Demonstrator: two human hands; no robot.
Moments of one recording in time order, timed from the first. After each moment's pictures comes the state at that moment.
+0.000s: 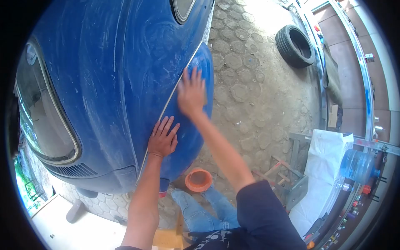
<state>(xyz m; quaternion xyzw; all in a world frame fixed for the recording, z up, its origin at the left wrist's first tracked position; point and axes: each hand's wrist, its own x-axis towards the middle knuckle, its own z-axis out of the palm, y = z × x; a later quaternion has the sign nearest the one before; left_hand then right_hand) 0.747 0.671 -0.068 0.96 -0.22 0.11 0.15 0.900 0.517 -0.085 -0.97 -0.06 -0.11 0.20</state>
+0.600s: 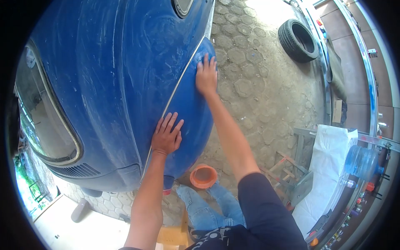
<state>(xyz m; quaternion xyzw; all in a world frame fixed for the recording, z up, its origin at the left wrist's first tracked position) 0.746 0.669 -0.068 0.96 -0.21 0.11 0.14 0.974 0.472 -0.149 -0.95 -0.02 -0.13 0.29</state>
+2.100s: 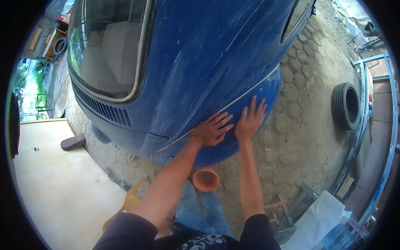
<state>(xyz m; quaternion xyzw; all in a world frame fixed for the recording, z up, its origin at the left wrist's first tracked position) 0.742 0.668 -0.078 0.96 -0.21 0.08 0.19 0.838 0.510 -0.076 -0.96 -0.08 -0.11 0.25</state>
